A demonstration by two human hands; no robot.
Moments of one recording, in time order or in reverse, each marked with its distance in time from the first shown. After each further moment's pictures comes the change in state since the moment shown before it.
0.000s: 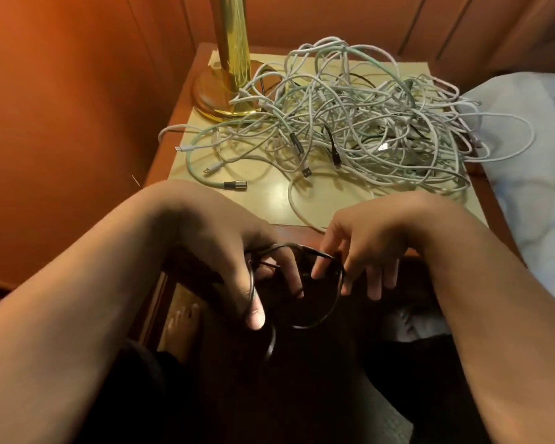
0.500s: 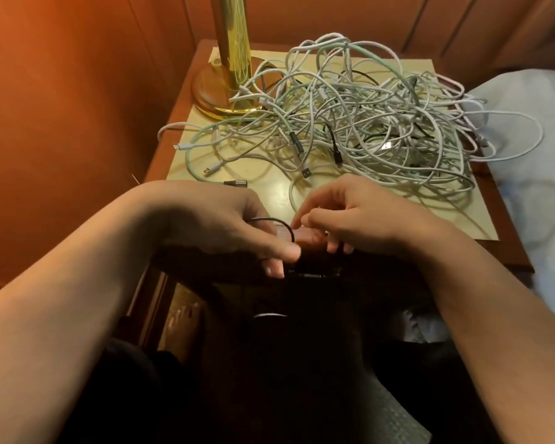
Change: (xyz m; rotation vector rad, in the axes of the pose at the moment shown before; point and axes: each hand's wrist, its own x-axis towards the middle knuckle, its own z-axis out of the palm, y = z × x) left_hand -0.004 -0.007 -0.002 -0.063 0.369 -0.113; right_hand 0.009 -0.001 0.014 0.247 0.600 -0.446
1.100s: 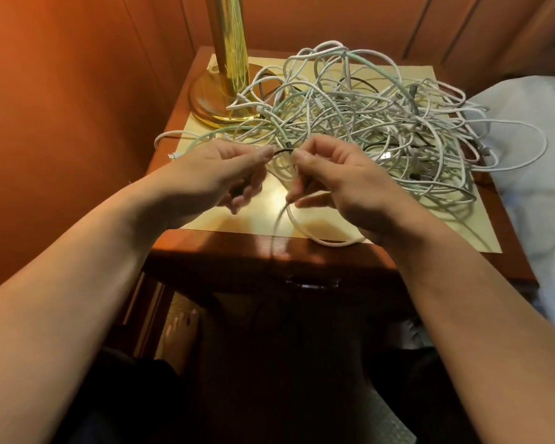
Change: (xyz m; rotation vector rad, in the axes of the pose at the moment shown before) left_hand 0.019 -0.009 -0.016 -0.478 0.592 0.231; right_hand 0.030 -0.015 -0.005 0.531 0.199 -0.143
